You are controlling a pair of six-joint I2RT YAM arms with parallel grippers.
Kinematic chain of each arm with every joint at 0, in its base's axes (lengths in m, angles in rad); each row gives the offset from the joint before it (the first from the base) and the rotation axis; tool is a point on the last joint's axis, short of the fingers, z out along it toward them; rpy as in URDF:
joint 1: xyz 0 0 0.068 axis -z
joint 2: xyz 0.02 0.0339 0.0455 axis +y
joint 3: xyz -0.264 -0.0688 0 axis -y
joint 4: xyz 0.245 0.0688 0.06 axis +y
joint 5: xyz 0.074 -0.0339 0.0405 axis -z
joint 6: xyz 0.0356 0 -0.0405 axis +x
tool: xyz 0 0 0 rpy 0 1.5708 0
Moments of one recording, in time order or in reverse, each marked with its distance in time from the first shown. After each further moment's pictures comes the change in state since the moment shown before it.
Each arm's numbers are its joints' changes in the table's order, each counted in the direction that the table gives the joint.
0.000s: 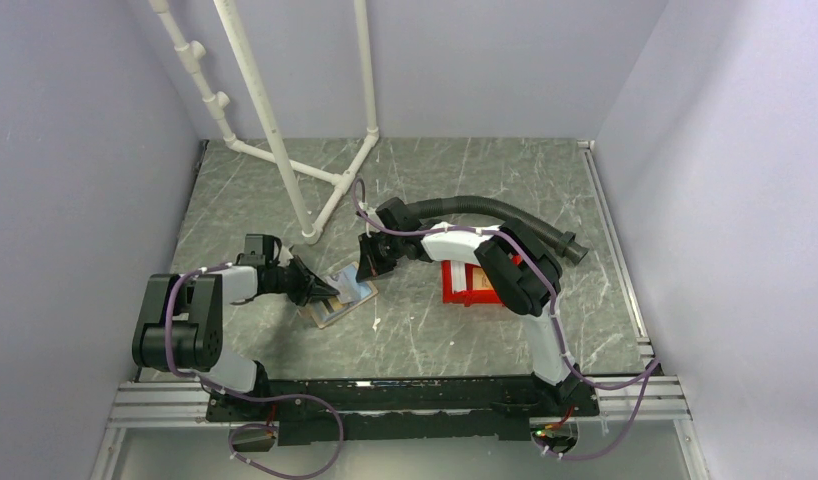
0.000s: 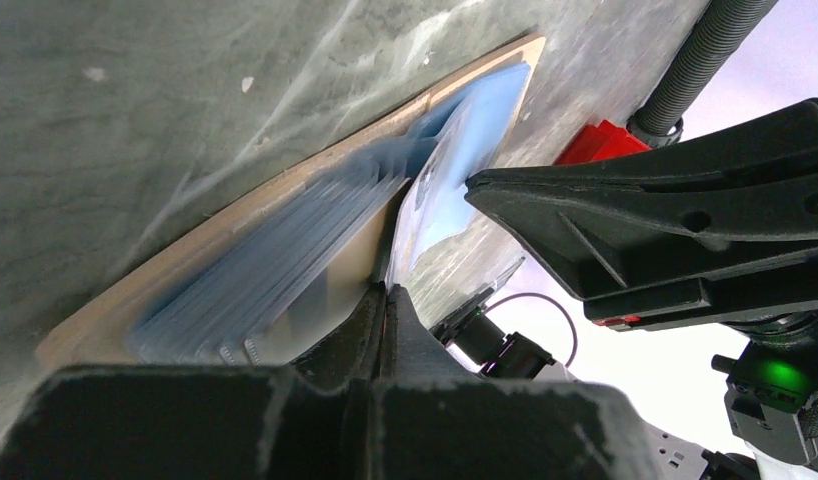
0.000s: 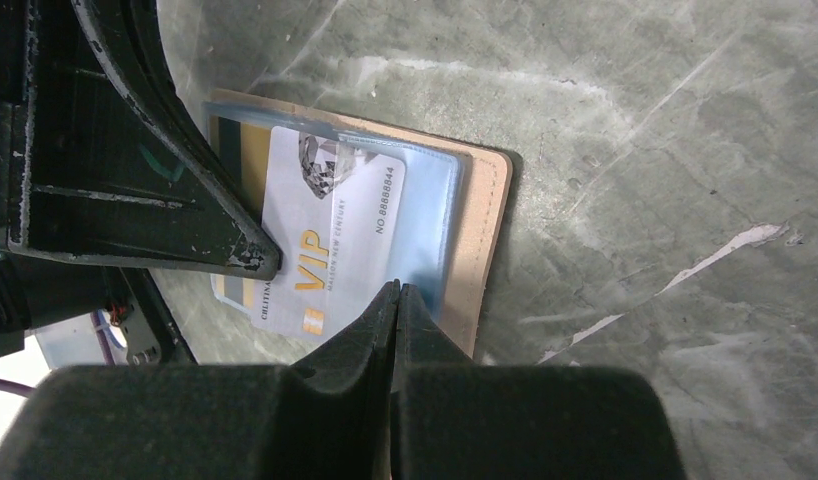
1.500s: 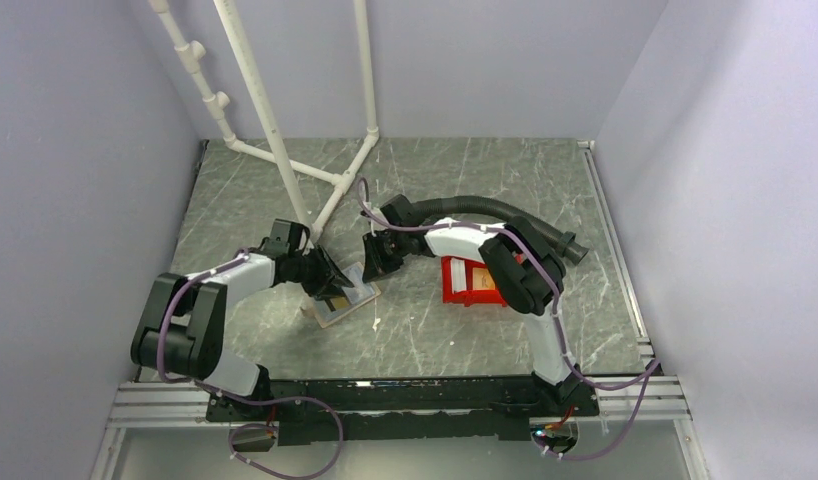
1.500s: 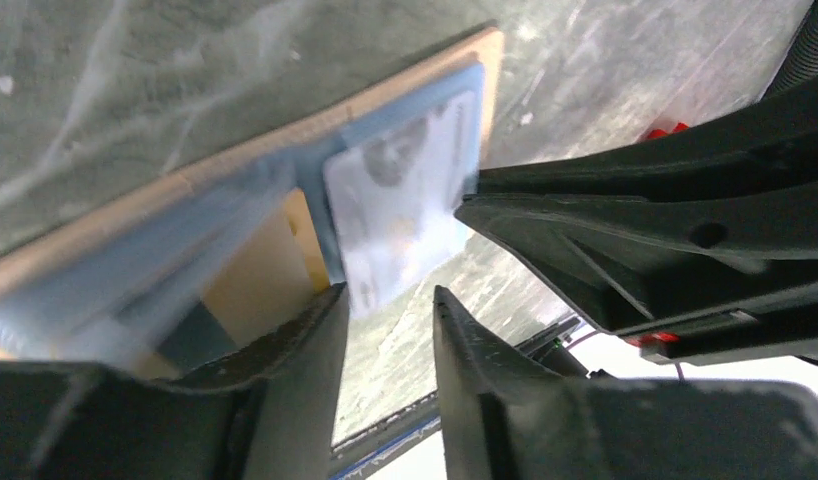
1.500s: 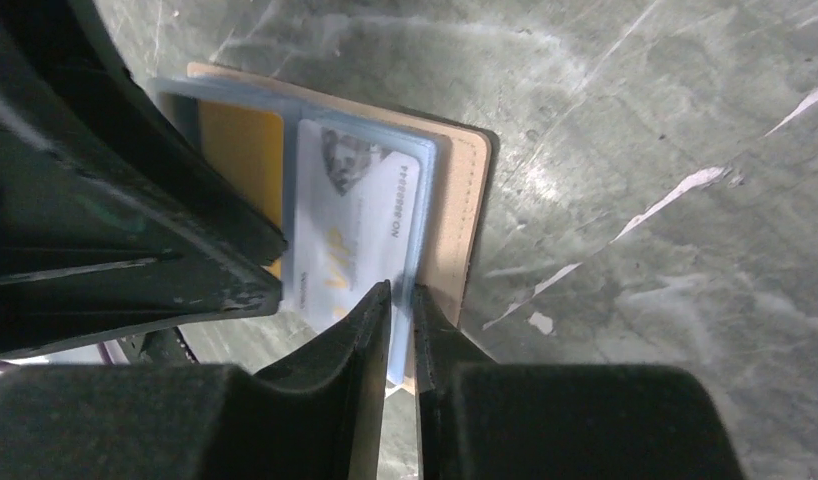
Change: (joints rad) left arm 0.209 -0.011 0.111 0.079 -0.233 -0.010; right arm 0.030 -0.004 0.019 0.098 -0.017 -0.050
